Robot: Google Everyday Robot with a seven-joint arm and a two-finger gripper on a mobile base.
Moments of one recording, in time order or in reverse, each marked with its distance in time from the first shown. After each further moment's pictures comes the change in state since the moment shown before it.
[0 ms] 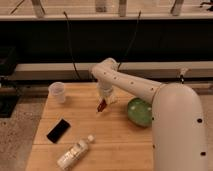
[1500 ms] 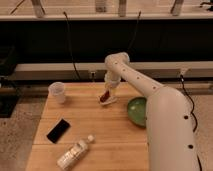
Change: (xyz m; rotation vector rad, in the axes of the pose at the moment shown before) arm 0.057 -0.027 0.002 0.091 -0.137 0.141
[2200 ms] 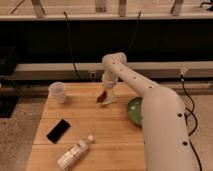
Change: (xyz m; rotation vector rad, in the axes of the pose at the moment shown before) arm -0.015 -0.010 0.011 -0.018 -0.026 -0.005
